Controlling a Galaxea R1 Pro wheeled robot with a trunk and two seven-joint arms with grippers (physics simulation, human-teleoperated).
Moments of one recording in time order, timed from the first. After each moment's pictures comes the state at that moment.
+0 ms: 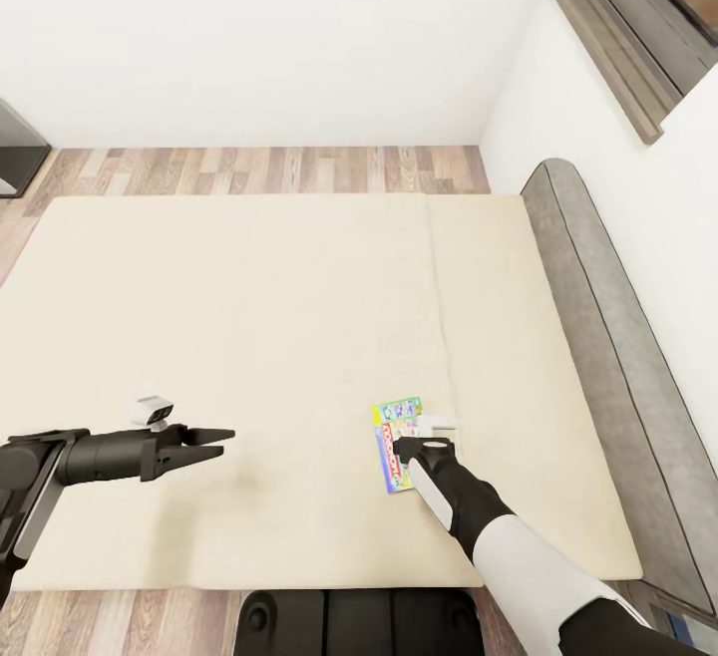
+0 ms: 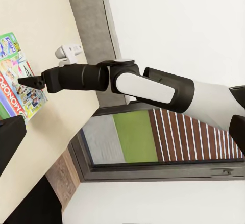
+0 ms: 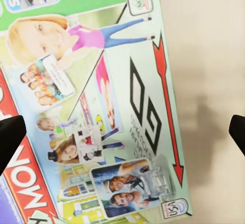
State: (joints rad) left arm -0.48 0.39 0.14 -1.39 0.22 0.90 -1.57; right arm -0.78 0.14 0.37 -0.57 -0.38 0.35 -0.42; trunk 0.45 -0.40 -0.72
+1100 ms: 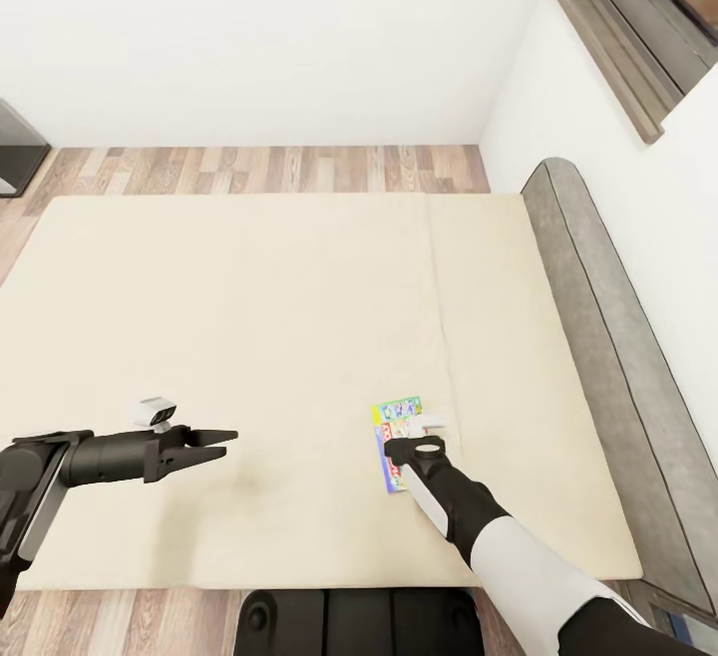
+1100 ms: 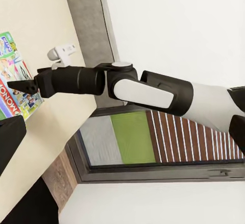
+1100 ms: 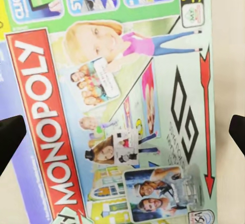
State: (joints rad) left arm -0.47 0.38 0.14 -1.39 0.22 0.91 -1.57; right arm -0.78 0.14 0.46 -0.56 -0.38 0.33 -0.38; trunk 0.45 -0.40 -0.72
